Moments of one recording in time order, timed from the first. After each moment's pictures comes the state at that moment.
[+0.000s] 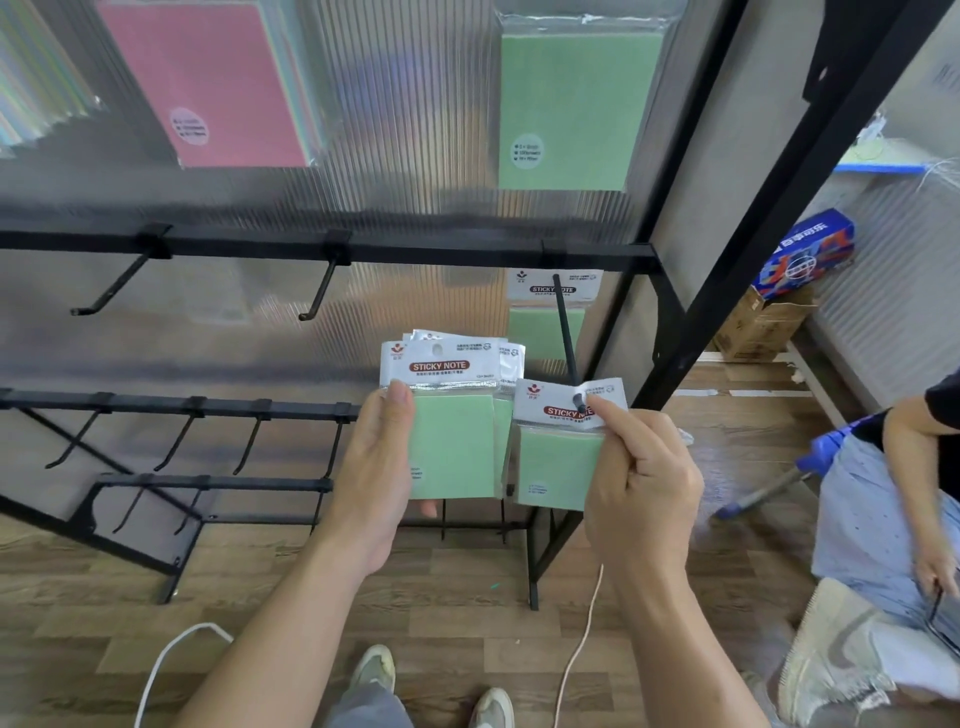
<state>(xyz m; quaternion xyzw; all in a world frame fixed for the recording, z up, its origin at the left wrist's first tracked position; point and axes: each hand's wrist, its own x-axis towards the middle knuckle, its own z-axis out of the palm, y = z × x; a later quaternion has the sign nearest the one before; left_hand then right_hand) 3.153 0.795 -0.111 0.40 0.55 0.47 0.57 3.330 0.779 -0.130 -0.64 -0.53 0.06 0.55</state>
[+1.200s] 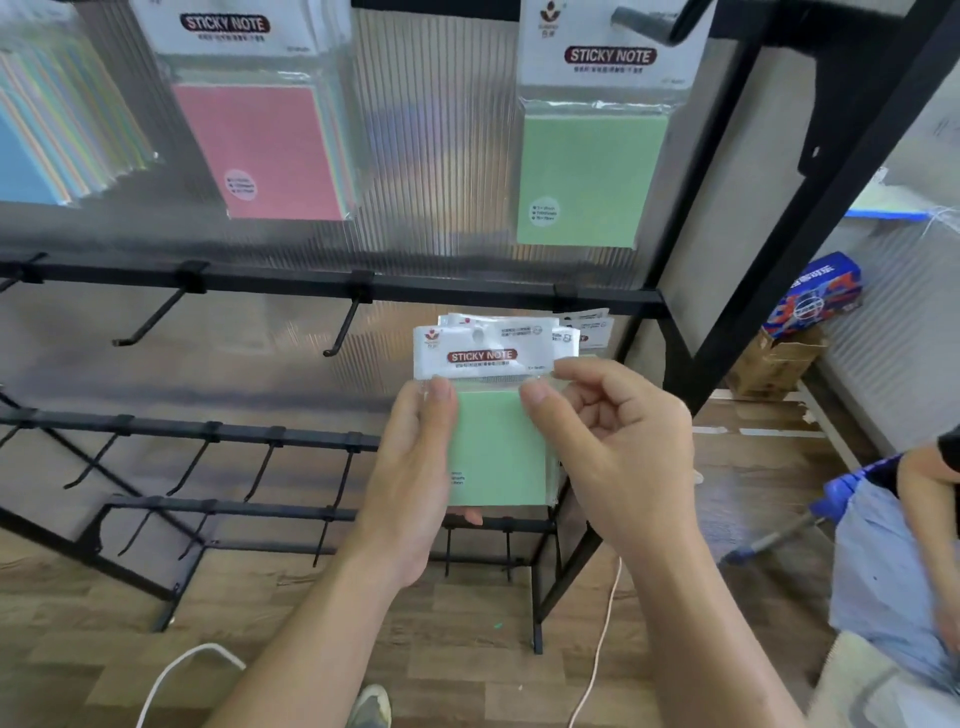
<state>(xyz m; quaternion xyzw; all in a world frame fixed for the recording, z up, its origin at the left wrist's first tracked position) 3.168 0.797 -0.075 0.43 0.48 0.51 0.57 3.312 0.797 -0.053 -0.52 -0.59 0.26 0.56</state>
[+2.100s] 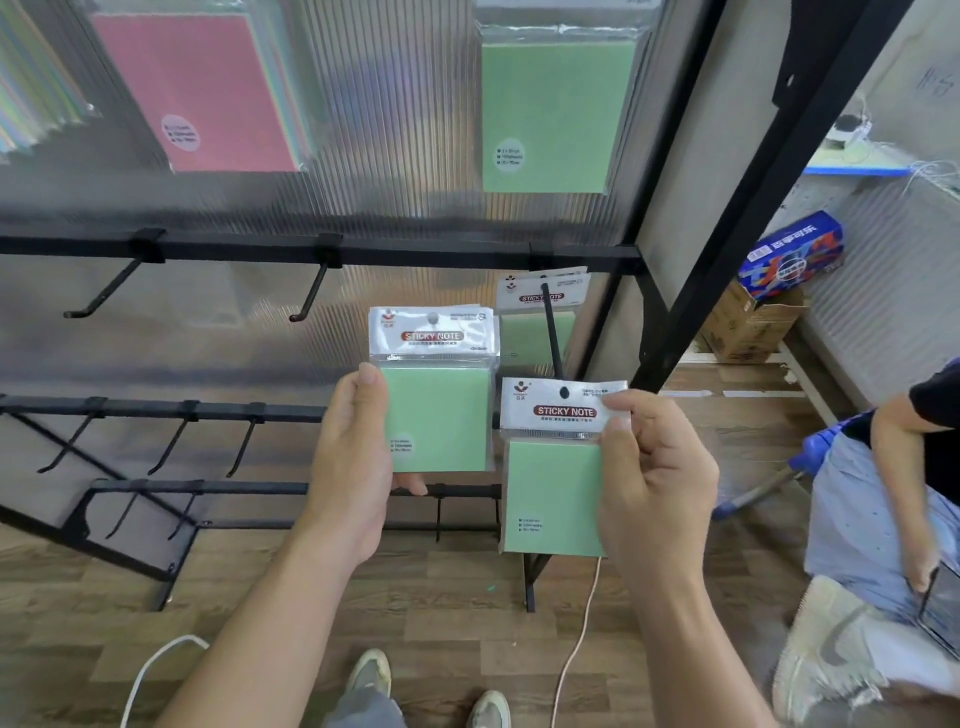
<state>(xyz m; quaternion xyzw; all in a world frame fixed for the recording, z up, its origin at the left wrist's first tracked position) 3.155 0.796 -0.098 0.36 0.56 0.52 0.54 3.337 0.763 -0.106 -0.59 -0.50 0.19 0.61</state>
